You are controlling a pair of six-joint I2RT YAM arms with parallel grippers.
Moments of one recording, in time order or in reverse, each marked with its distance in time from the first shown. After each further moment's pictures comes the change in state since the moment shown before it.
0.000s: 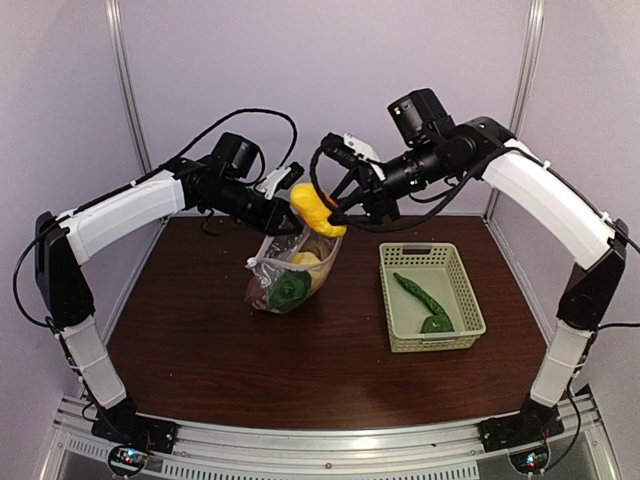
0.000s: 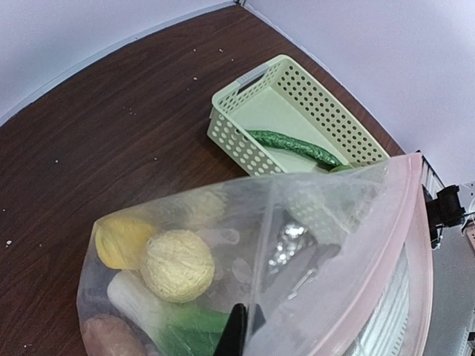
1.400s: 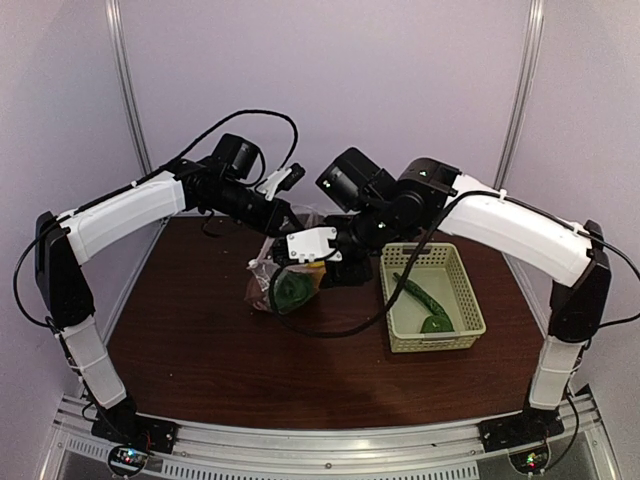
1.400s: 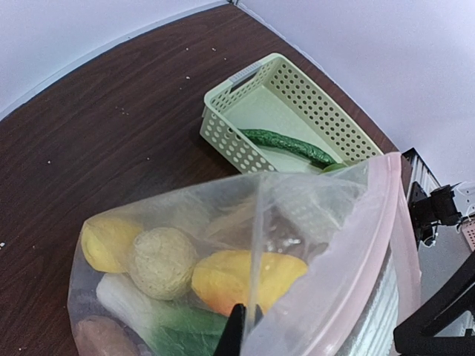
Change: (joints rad) left arm 0.000 0.000 -0.010 0.010 0.024 0.001; right arm 0.323 0.093 -0.084 -0.065 0.647 -0.246
